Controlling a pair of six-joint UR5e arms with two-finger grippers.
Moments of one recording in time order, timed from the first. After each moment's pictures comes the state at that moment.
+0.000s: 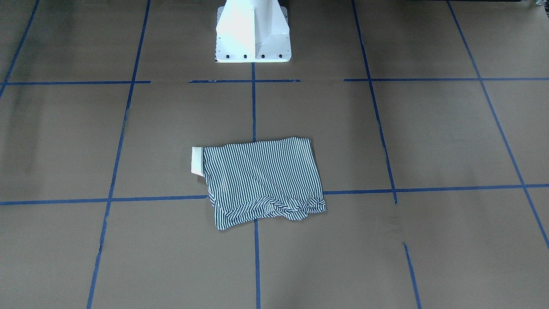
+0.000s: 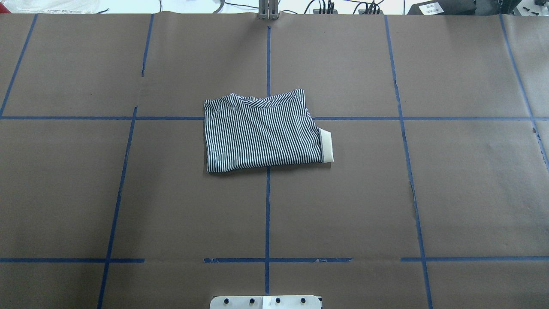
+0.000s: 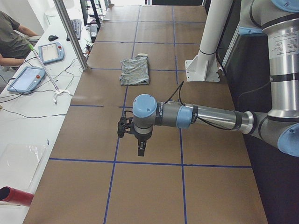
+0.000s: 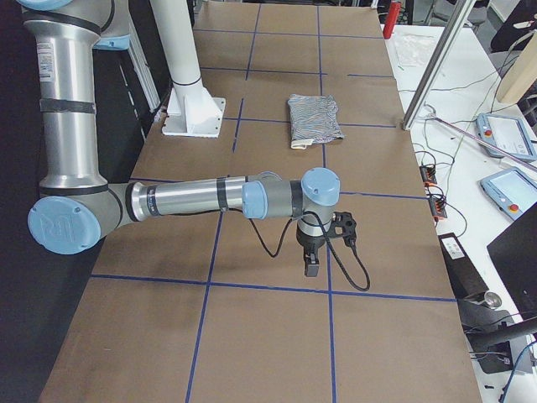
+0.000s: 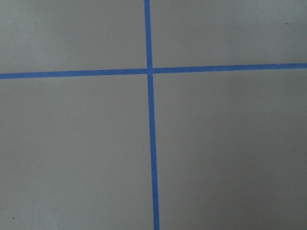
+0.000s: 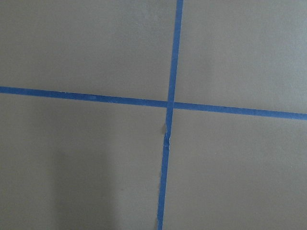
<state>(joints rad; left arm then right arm) -1.58 -1.40 -1.89 -1.53 -2.36 -0.04 1.50 -1.57 1.71 -1.63 2.27 0.03</state>
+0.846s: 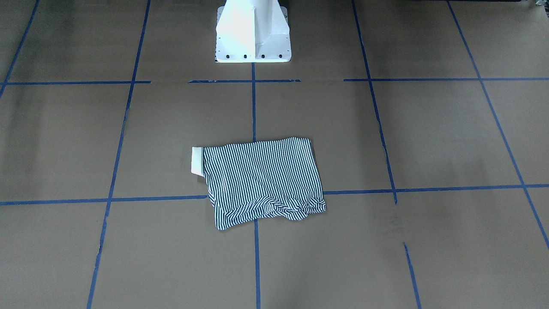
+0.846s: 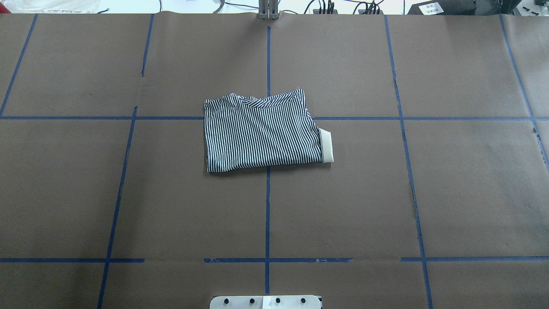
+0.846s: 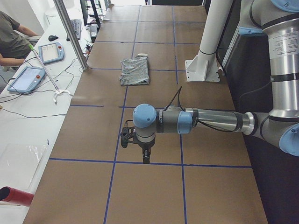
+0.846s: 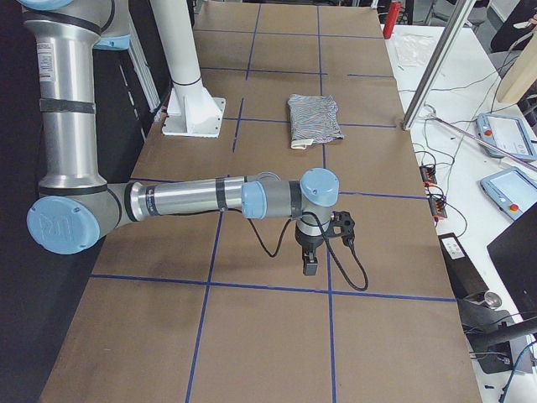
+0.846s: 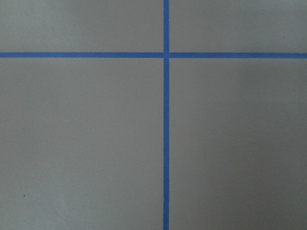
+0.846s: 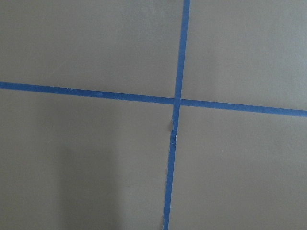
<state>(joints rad) -1.58 -1.37 -1.83 -1.51 -2.36 -0.03 1.50 -1.58 1.71 -1.63 2.28 0.02</state>
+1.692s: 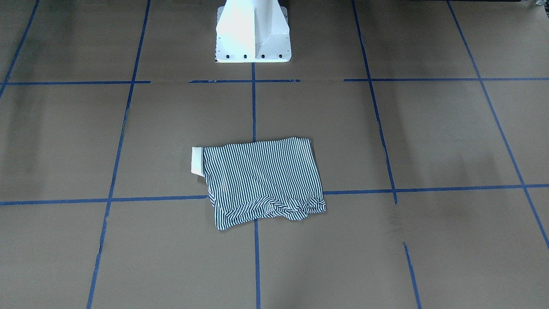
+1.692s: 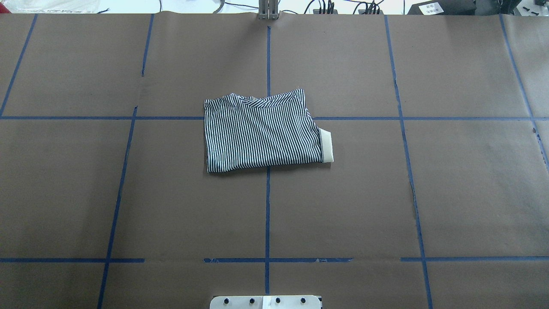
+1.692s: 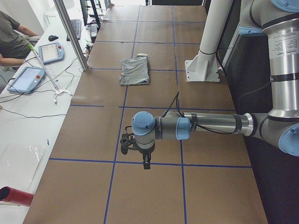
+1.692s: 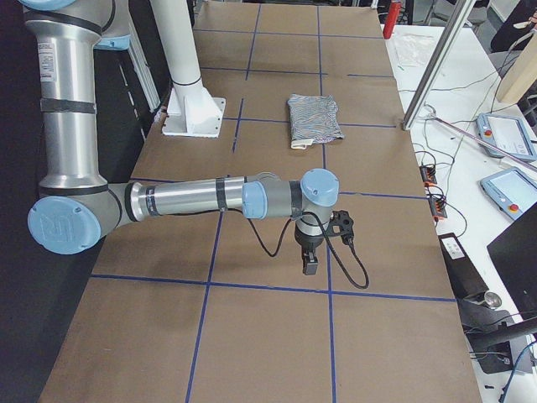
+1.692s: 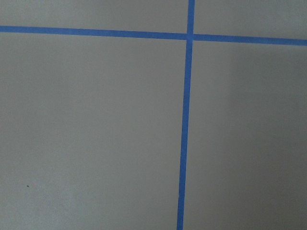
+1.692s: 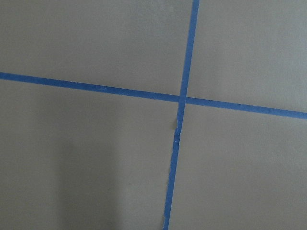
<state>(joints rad) -1.58 -1.38 -1.78 -1.52 -2.36 -0.03 1.49 -1.58 1.71 -1.63 2.29 -0.01</state>
